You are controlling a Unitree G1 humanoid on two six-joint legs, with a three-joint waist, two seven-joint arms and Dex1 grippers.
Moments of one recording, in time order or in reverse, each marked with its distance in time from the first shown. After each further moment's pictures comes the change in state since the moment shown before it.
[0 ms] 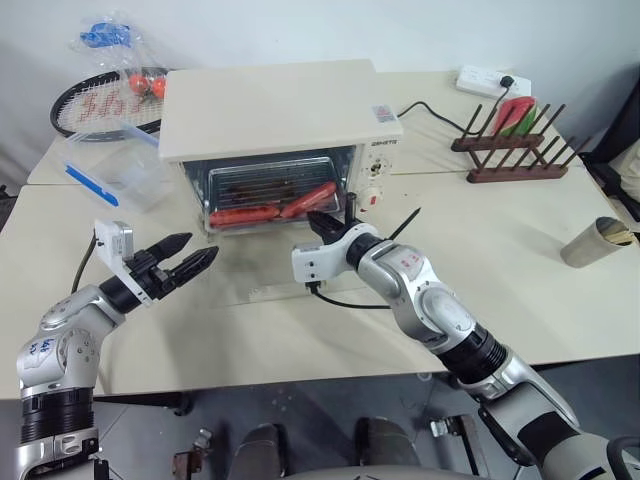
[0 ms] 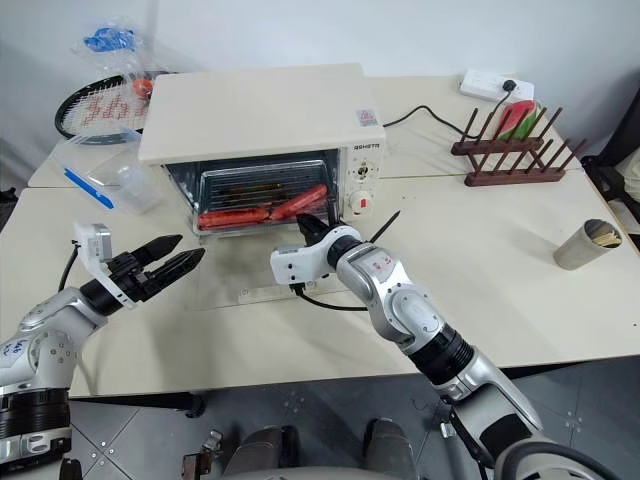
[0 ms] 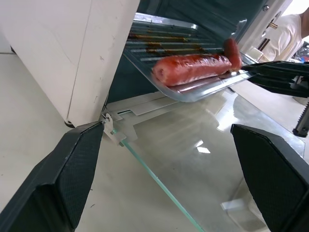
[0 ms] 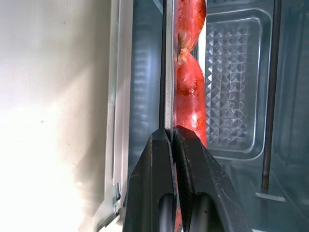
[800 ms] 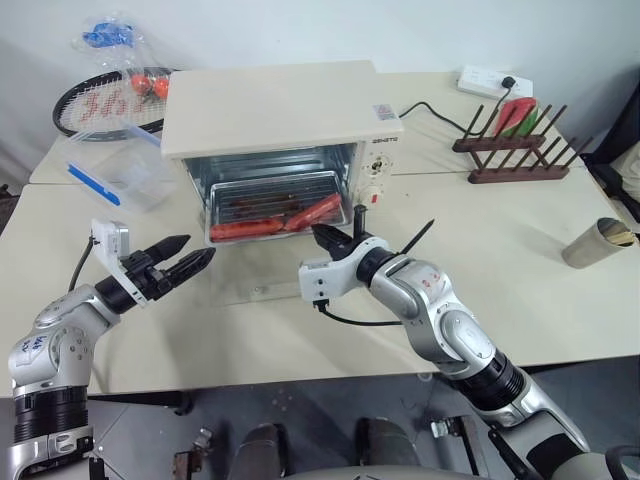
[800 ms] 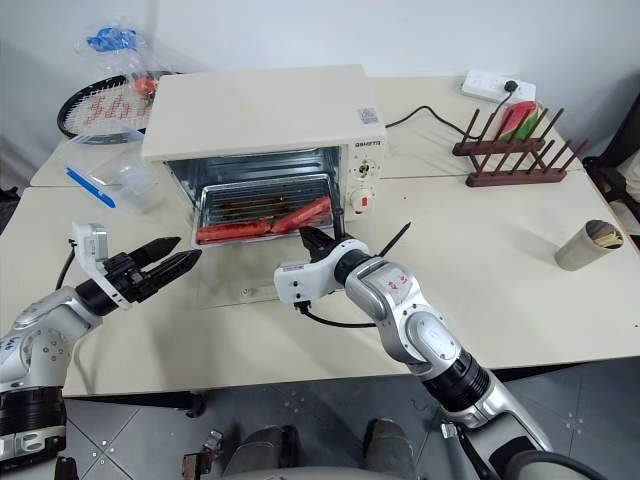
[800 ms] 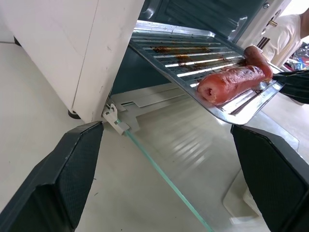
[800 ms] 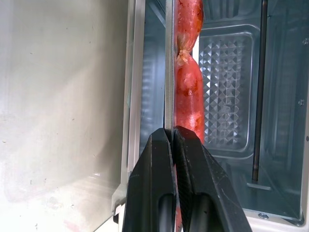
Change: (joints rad) left arm -0.016 0.021 0.014 0.013 -0.011 0.068 -0.019; right arm 0.121 -0.020 -0.038 -0.196 -0.040 0.011 0.110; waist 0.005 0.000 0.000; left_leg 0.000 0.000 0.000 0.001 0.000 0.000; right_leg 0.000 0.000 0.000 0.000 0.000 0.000
